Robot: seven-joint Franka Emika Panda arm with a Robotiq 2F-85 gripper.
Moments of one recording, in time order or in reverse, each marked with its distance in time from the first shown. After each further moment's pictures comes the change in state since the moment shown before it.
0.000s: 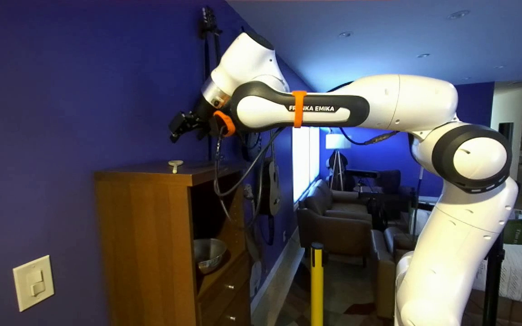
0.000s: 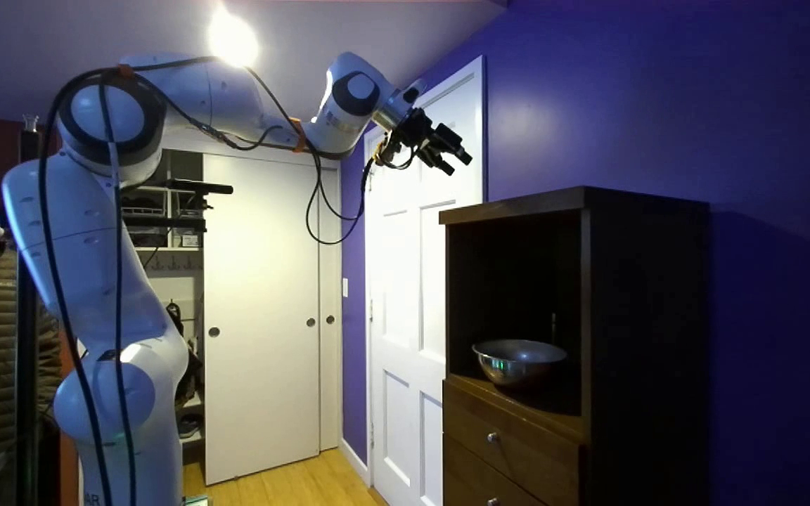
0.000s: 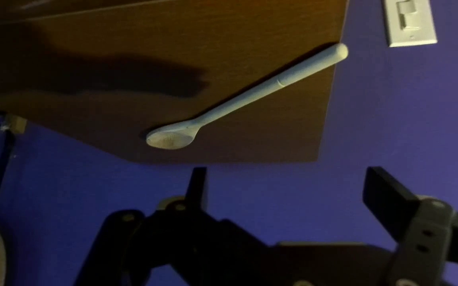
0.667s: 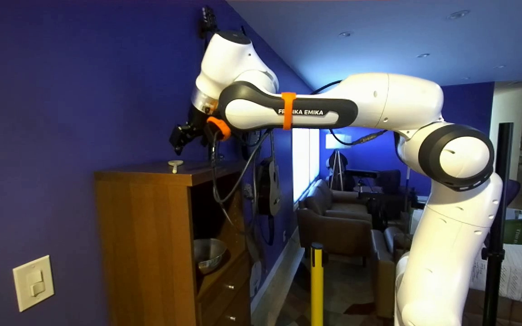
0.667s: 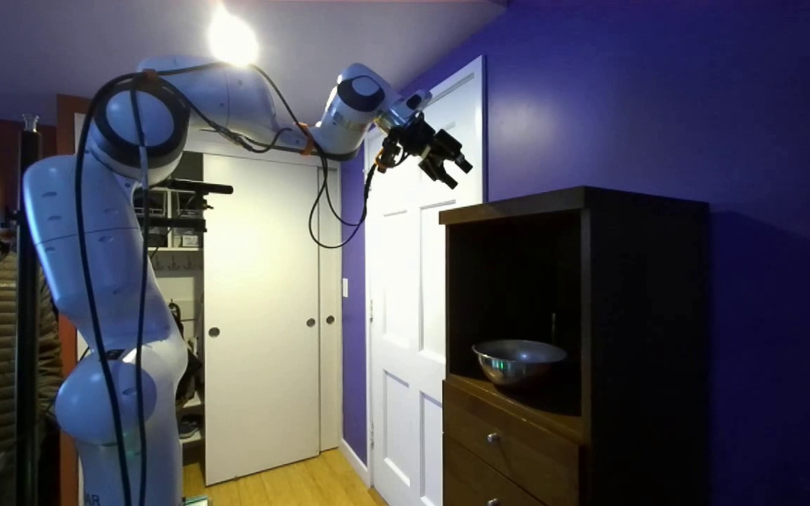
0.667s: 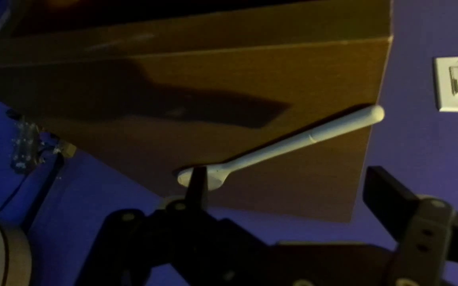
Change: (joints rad) arm 0.020 0.081 0.041 0.114 -0.126 -0.273 0.032
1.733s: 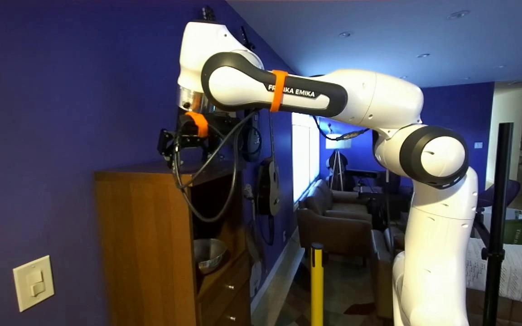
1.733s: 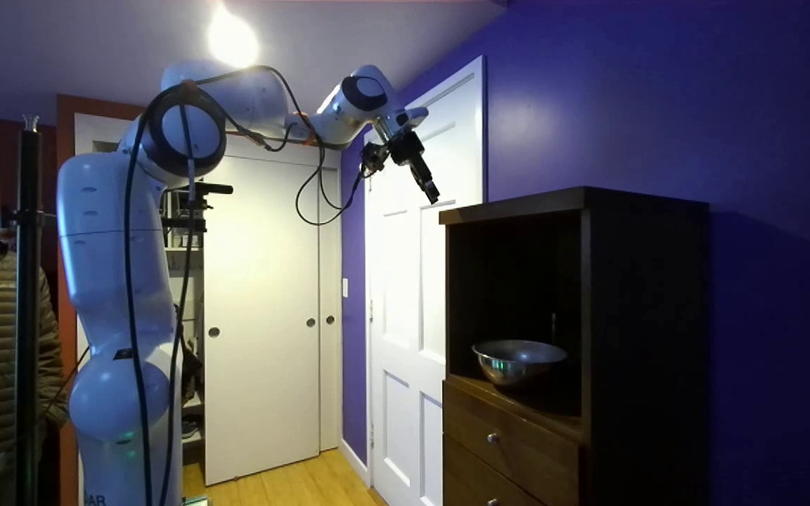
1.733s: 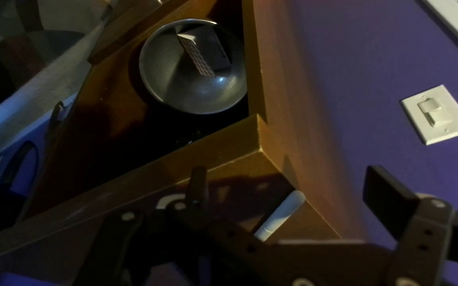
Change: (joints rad) arm 0.122 0.132 0.001 0.205 0.112 -0.350 0.378
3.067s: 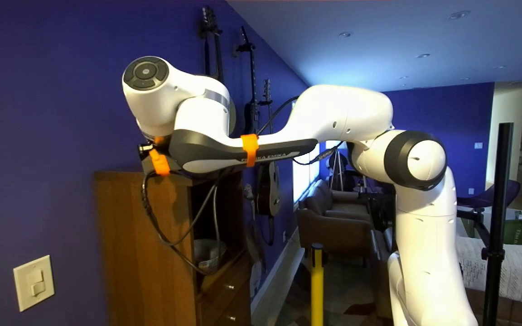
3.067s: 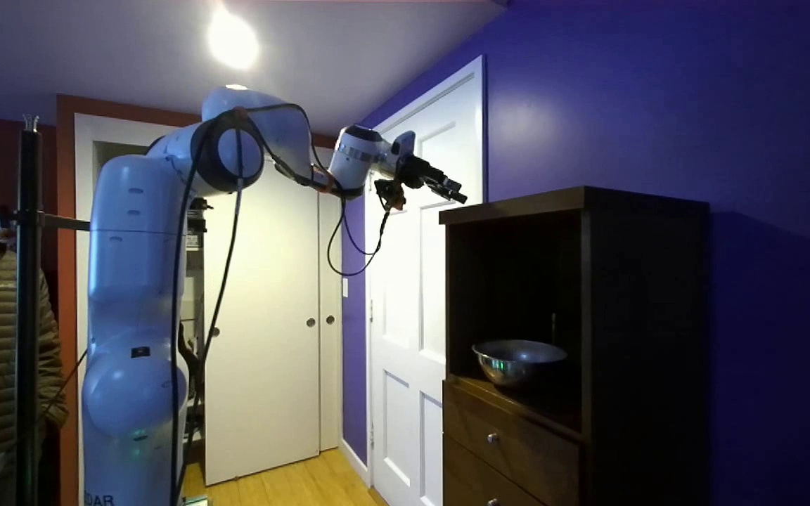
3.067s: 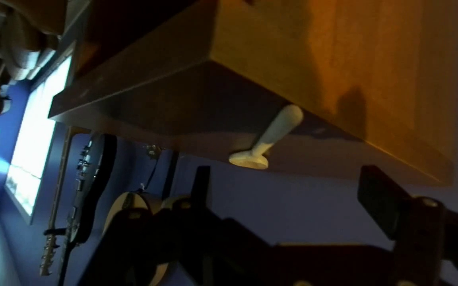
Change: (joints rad) arm 0.158 0.152 0.035 -0.025 -0.732 -0.013 0.372
